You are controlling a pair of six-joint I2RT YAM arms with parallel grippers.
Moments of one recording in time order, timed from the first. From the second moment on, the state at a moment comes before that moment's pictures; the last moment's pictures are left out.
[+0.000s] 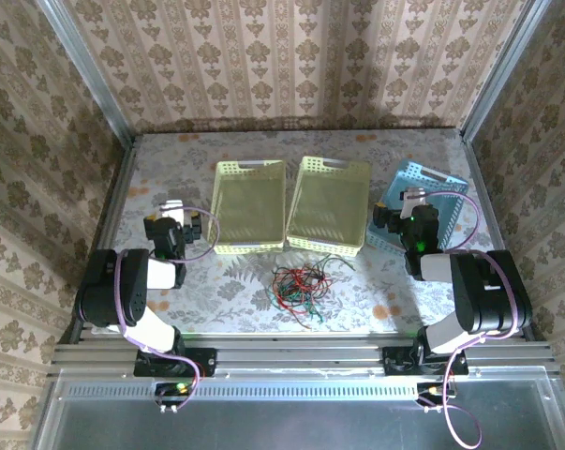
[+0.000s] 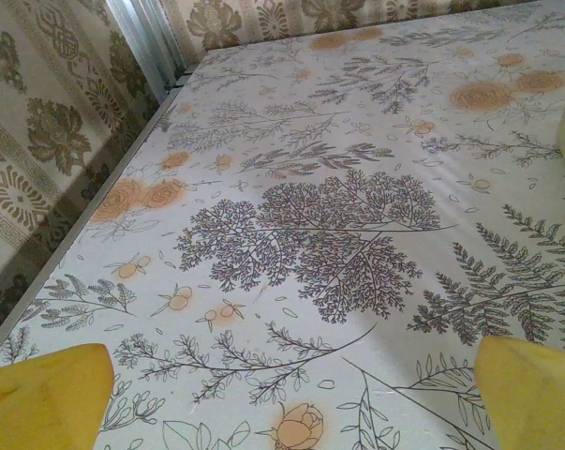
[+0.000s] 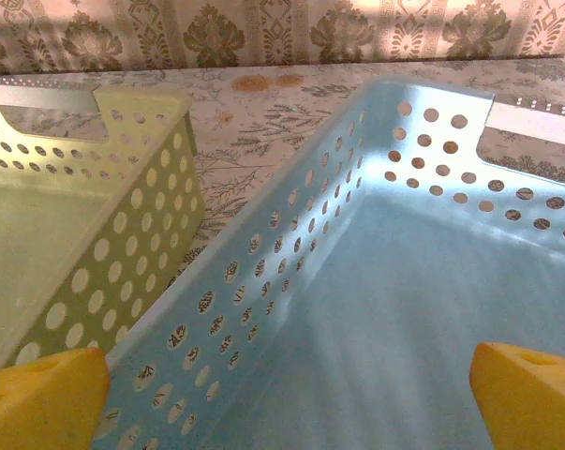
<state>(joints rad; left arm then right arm) -0.06 1.58 0.35 0.89 -0.23 0.12 0.00 1.52 0.42 0.75 0.03 0.03</state>
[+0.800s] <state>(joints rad) -0.05 1.58 0.35 0.88 -0.16 0.12 0.00 1.52 0.42 0.75 0.03 0.03</state>
